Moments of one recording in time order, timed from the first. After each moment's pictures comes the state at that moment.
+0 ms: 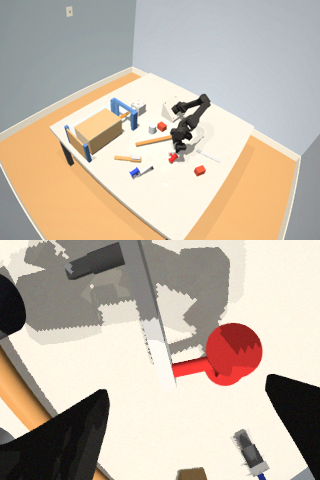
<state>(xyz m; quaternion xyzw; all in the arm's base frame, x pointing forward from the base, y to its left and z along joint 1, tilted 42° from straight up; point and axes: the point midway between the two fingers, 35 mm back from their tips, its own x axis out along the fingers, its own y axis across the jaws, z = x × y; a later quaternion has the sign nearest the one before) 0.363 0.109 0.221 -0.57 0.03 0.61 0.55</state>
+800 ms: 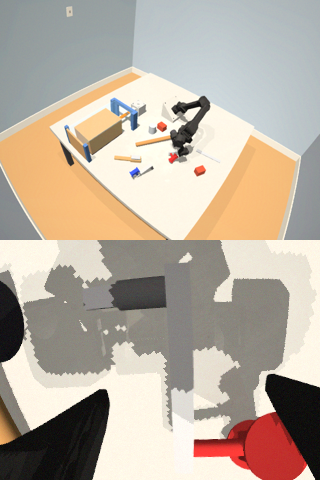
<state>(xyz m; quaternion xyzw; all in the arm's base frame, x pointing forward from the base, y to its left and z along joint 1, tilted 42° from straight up) 0.348 0.154 0.187 -0.58 -0.04 0.66 0.47</state>
